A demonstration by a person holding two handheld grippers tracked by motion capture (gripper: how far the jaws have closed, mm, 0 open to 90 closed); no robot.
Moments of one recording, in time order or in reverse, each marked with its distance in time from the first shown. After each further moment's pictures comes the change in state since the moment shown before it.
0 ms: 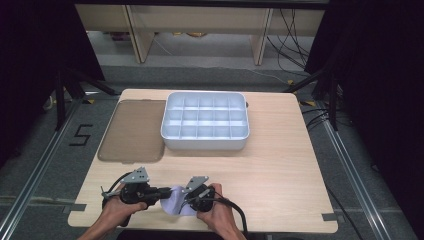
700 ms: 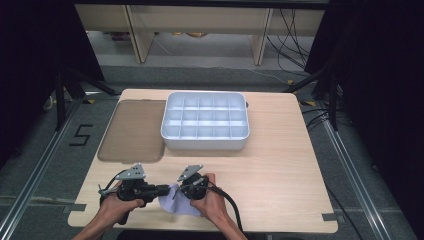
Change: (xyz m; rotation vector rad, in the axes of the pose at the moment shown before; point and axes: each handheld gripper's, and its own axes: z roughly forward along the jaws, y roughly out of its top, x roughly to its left) left arm 0.007 0.005 -0.008 -0.010 -0.021 -0.015; right arm -0.019 0.024 0.021 -0.034 0.009 0.005
